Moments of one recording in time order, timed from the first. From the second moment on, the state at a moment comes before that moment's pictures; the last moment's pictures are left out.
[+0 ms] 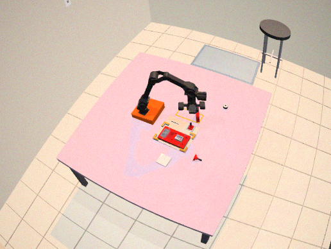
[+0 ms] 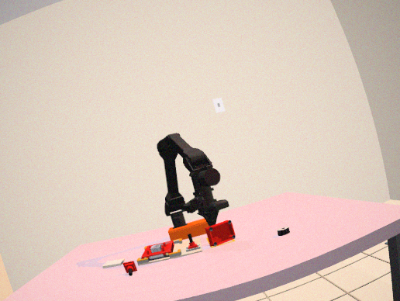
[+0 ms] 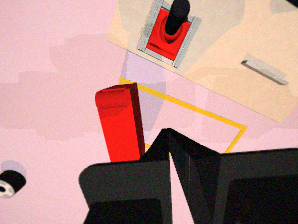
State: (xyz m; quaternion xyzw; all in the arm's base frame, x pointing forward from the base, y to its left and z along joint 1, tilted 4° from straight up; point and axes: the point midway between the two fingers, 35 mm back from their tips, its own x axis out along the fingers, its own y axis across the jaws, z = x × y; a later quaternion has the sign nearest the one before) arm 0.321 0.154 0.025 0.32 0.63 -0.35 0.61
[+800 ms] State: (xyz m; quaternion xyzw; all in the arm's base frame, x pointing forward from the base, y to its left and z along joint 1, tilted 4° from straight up) arm 0.330 0.160 0.026 0.32 0.63 -0.35 0.61
